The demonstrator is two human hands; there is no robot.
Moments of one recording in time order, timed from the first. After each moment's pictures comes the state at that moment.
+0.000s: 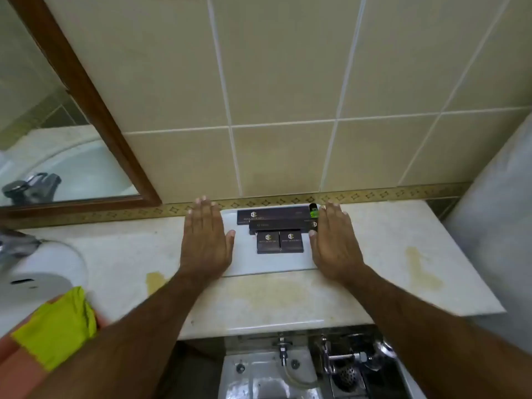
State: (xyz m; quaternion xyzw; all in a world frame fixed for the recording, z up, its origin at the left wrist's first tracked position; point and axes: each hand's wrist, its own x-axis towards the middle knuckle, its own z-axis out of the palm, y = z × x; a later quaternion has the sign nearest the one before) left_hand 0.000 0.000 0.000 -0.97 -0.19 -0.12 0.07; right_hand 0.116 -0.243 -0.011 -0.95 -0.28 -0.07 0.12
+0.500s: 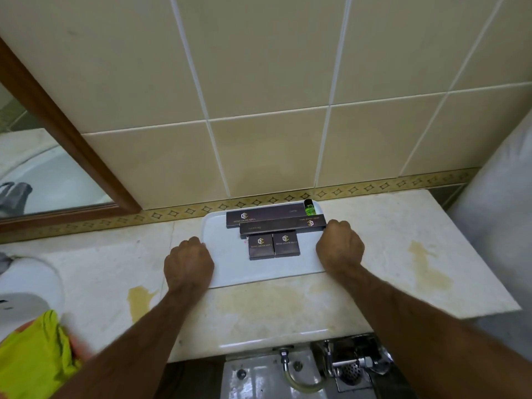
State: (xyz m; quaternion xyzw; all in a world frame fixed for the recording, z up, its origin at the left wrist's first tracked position) left_hand 0.012 0.009 -0.025 -0.93 -0.36 -0.03 -0.04; right_hand 0.145 -0.228 -0.018 -0.99 -0.02 0.03 0.14
